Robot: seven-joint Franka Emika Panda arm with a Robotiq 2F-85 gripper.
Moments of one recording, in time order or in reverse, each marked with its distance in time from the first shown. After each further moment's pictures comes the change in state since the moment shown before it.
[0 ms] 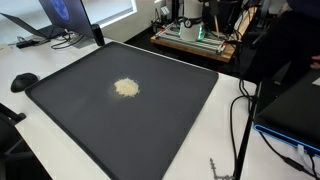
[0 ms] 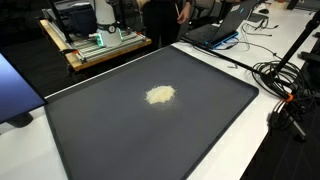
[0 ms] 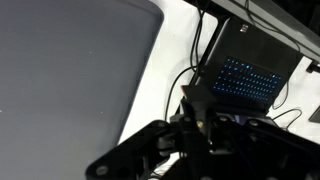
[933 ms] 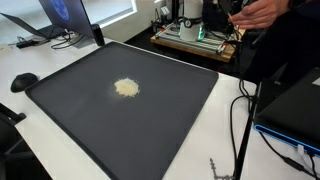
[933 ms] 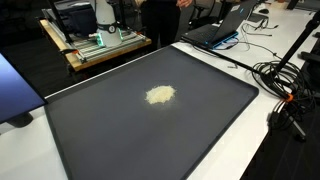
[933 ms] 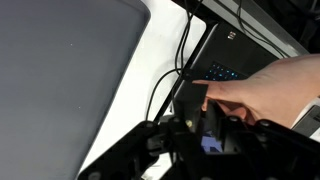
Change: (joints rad) arm 0.078 -0.026 0.018 -0.008 0.007 0.019 -0.011
